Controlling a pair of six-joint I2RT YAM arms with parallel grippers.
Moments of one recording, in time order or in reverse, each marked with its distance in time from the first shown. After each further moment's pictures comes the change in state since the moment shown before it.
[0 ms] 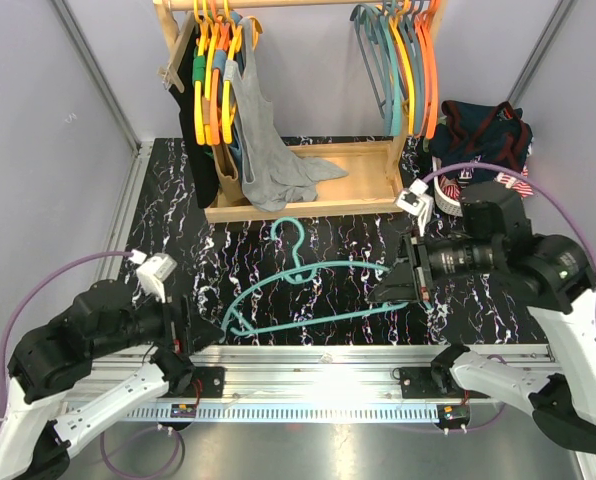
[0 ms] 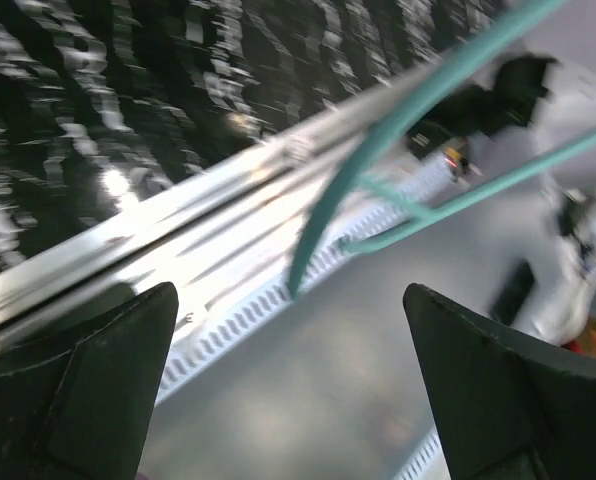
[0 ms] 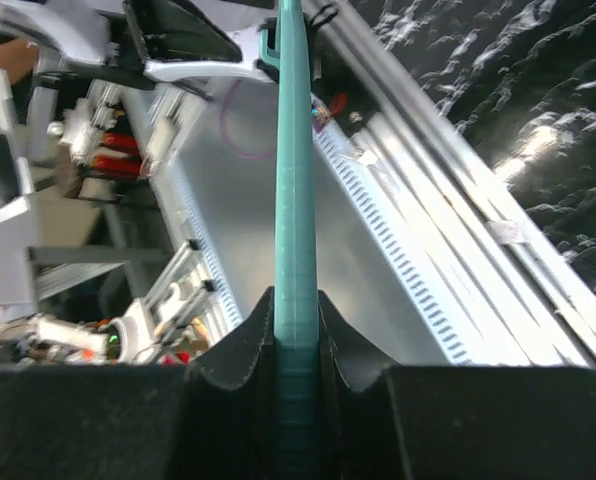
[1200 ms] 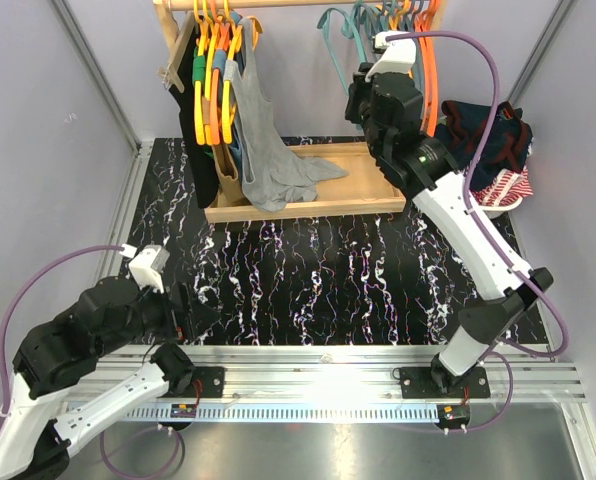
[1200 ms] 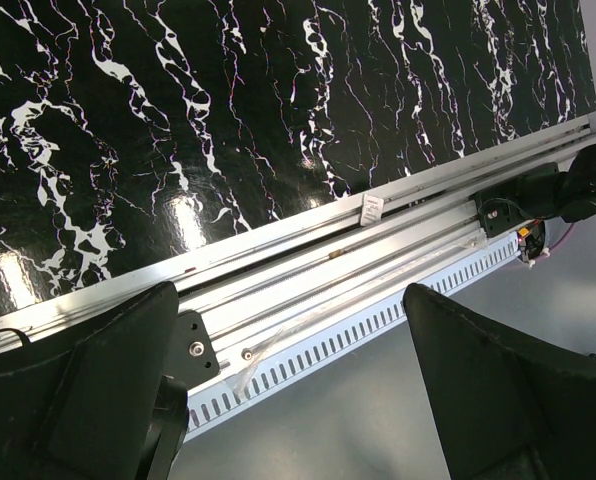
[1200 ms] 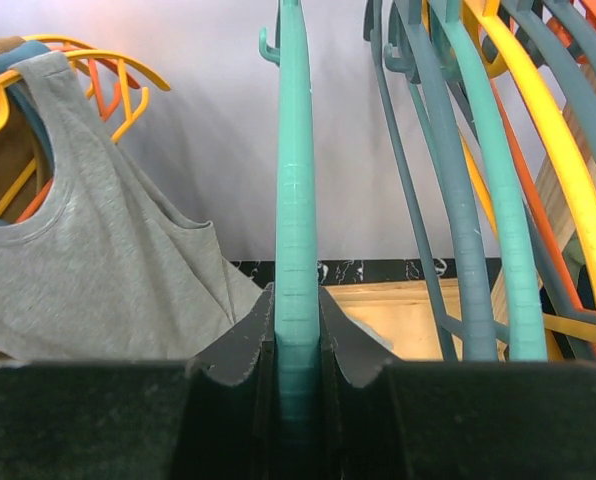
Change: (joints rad) left arm 0.000 0.014 -0.008 0.000 -0.247 -0.004; right arm 0.001 0.648 0.386 0.885 1.273 -0.227
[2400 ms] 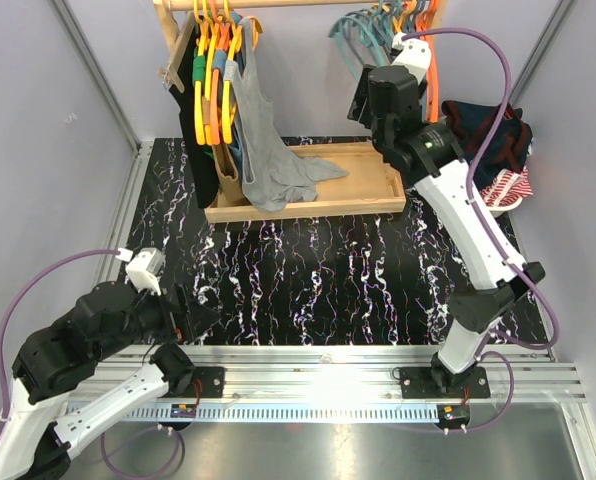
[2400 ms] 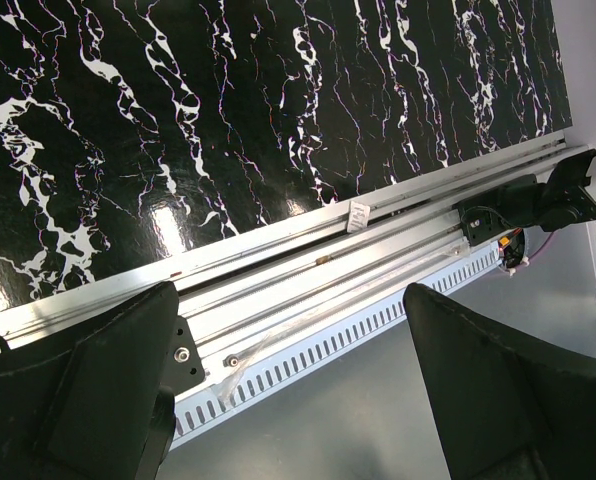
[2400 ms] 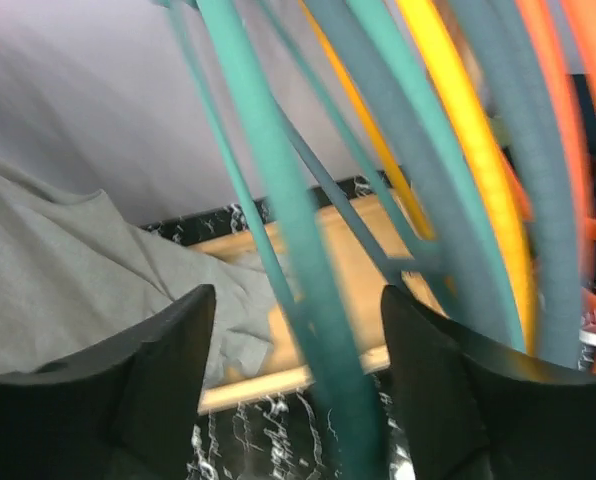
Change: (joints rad) left arm 0.000 -0.045 -0.031 0.022 0.002 -0.042; right arm -0.040 0.113 0.208 -0.349 0.177 0.199
